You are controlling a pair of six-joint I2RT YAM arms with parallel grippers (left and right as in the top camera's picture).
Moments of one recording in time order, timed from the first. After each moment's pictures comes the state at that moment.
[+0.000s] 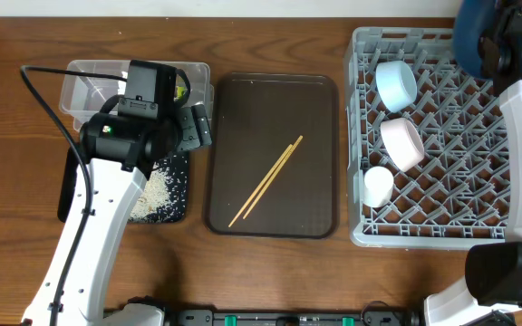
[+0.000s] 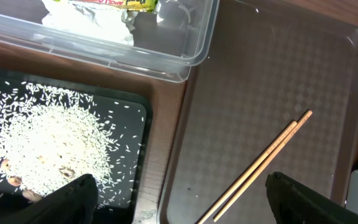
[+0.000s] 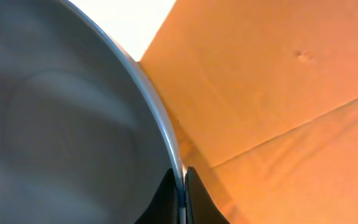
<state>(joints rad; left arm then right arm) -0.19 1.39 1.38 -1.05 -0.04 -0.41 -0.06 1.76 1.90 -0.73 0.87 -0.14</state>
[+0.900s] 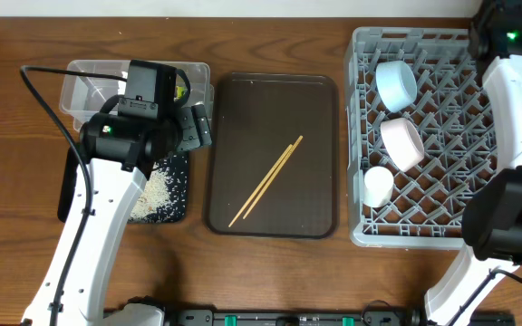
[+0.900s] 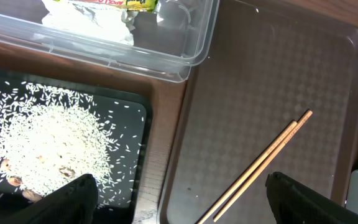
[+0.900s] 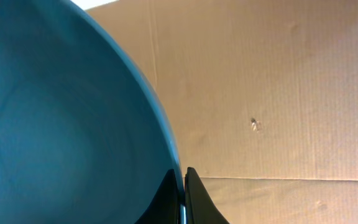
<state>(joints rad) -0.19 1.39 1.38 -1.05 -0.04 -0.41 -0.14 2.01 1.89 -0.32 1.02 -0.93</state>
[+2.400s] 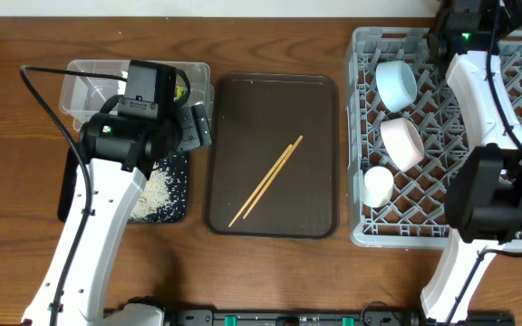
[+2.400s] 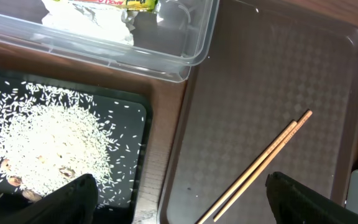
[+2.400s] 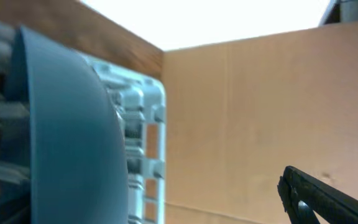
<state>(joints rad) -0.19 1.39 1.38 -1.05 -0.04 -0.41 -0.03 2.13 1.90 -0.39 0.87 -0.76</state>
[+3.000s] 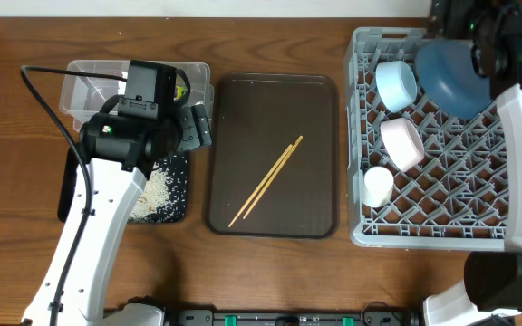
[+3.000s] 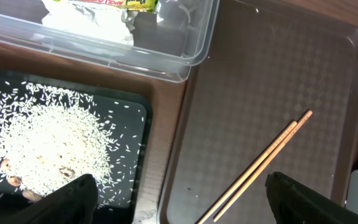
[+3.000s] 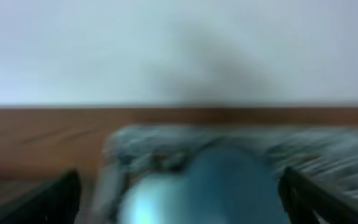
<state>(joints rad) -0.19 1.39 1.38 -1.05 -0.04 -0.41 -0.03 1.74 1.91 -0.77 -0.09 0.06</state>
